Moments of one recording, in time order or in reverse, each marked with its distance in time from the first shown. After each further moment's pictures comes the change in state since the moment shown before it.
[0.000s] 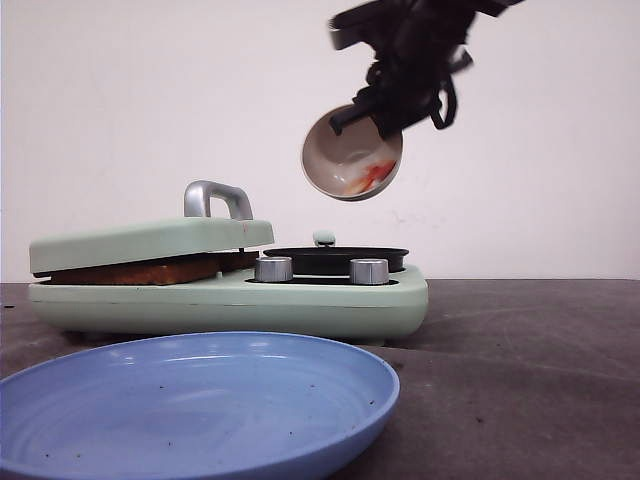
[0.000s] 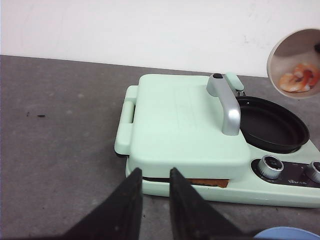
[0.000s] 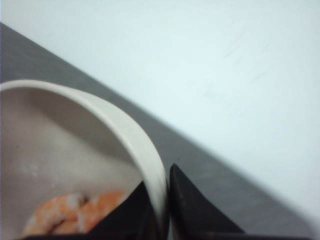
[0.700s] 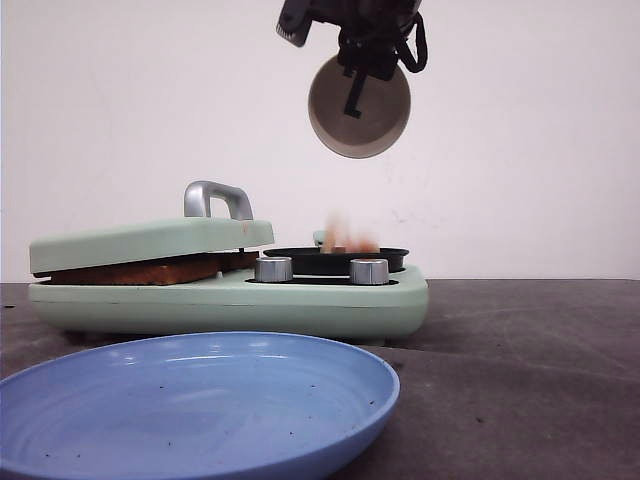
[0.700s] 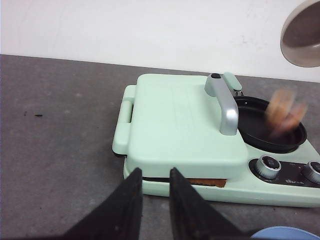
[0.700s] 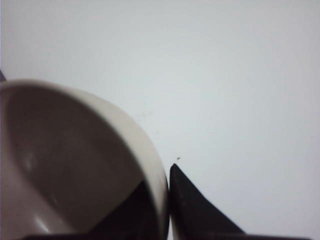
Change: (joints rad) left arm 0.000 0.000 0.000 0.000 0.006 -0.008; right arm 0.082 0.000 0.000 0.313 0.161 -0.811
